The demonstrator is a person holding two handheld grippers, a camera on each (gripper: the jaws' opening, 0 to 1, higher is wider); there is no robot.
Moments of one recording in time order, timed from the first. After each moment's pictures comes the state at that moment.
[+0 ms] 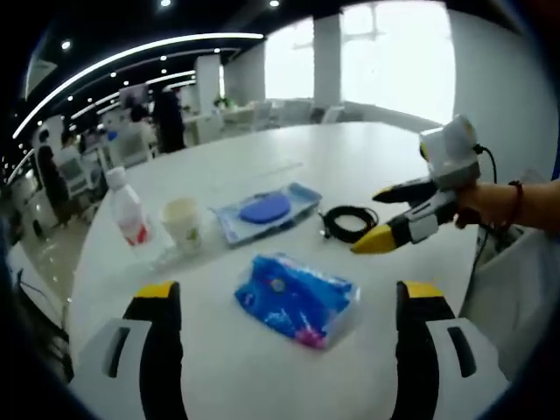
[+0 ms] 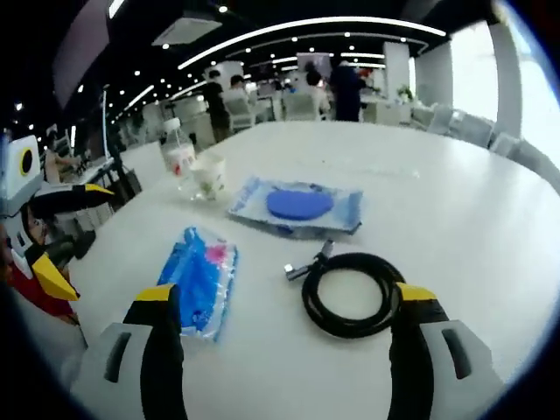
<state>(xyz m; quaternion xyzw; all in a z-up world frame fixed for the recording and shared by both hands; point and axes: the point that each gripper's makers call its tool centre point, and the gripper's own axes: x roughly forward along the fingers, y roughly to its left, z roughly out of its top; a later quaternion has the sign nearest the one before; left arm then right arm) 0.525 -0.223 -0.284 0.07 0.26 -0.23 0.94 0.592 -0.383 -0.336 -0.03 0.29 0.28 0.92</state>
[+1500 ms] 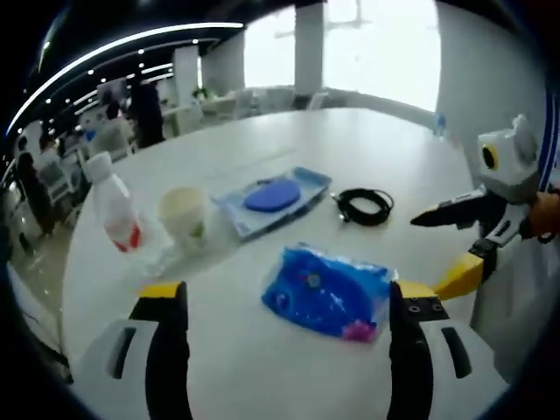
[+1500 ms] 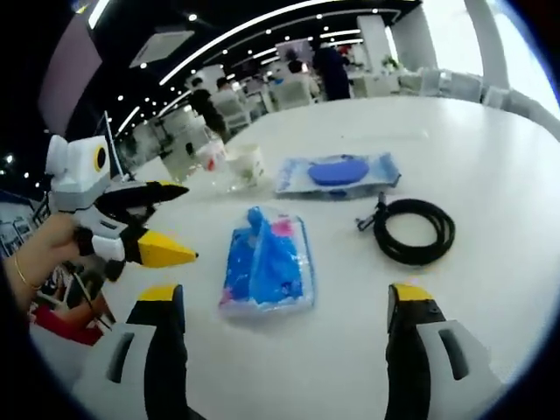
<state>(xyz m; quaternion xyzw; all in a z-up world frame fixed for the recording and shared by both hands) 0.563 -0.198 -0.316 0.08 0.29 -0.28 0.91 0.516 -0.323 -0.341 0.04 0.34 0.27 0.90</state>
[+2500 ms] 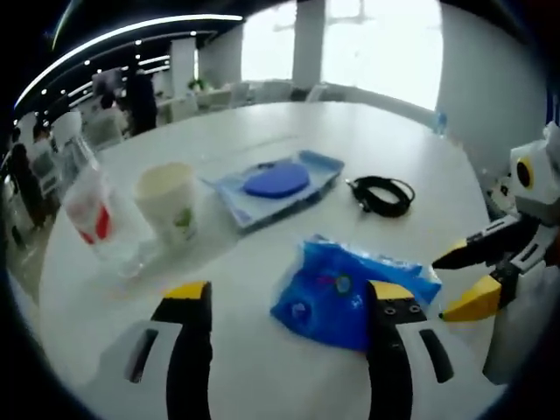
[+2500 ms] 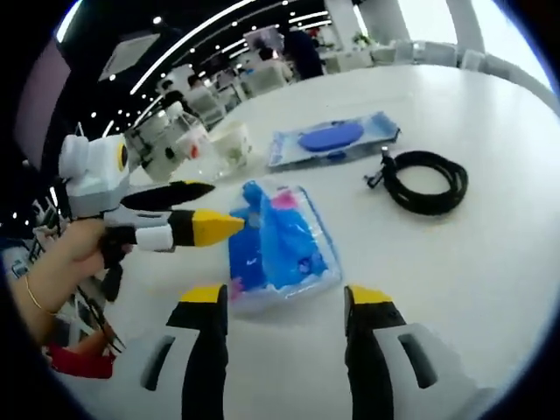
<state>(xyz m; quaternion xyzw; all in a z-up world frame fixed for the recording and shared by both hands) 0.597 -0.206 -0.360 0.07 0.31 -0.29 0.90 0.509 -0.307 -0.373 0.11 0.40 0.20 0.89</state>
